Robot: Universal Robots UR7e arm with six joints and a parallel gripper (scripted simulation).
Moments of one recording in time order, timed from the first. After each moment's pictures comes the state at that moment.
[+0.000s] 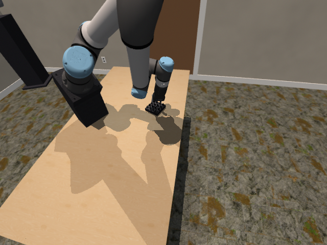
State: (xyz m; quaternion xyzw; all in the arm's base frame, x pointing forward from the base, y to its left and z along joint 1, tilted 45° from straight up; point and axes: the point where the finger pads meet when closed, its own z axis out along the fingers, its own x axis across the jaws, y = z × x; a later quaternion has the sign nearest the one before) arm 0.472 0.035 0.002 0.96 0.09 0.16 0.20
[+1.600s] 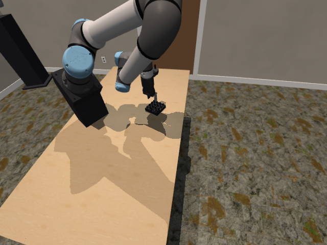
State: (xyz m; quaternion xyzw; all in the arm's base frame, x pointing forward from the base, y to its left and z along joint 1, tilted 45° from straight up) arm 0.438 0.048 -0.003 0.89 -0.26 0.34 0.16
